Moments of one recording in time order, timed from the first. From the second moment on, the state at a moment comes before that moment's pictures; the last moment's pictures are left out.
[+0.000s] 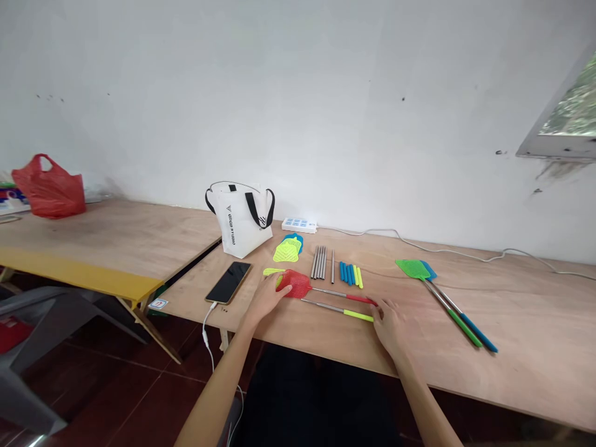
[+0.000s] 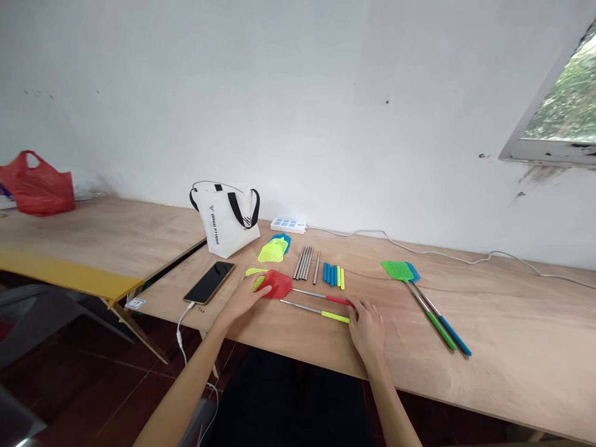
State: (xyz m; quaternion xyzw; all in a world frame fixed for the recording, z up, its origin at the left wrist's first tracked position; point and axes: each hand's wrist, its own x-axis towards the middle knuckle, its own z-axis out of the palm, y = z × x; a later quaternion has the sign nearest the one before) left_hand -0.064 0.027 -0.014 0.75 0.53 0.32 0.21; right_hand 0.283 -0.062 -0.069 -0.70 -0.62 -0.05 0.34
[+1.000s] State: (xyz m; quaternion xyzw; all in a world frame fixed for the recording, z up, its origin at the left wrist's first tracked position) left_hand -0.117 0.030 -0.007 0.72 0.68 0.10 0.11; right_hand 0.261 -0.071 -0.053 -0.53 -0.81 -0.03 0.26
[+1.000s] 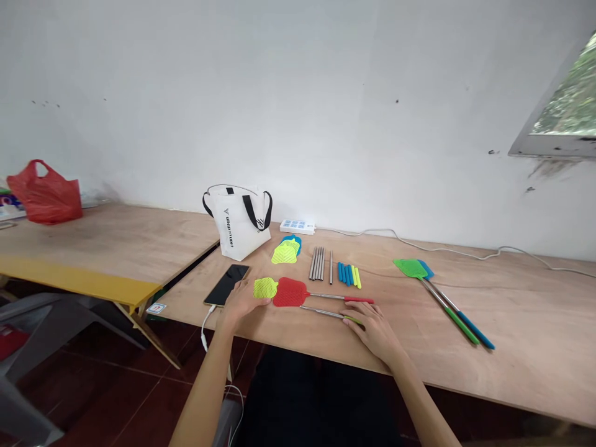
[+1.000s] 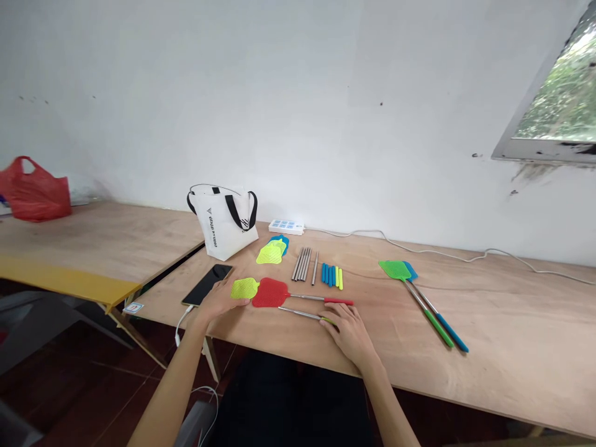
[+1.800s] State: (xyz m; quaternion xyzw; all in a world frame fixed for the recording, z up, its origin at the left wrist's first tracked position) left_hand -0.112 0.015 0.015 0.69 0.73 0.01 0.05; right_hand 0.260 -0.072 -0.049 -0.54 -0.78 -0.01 0.32
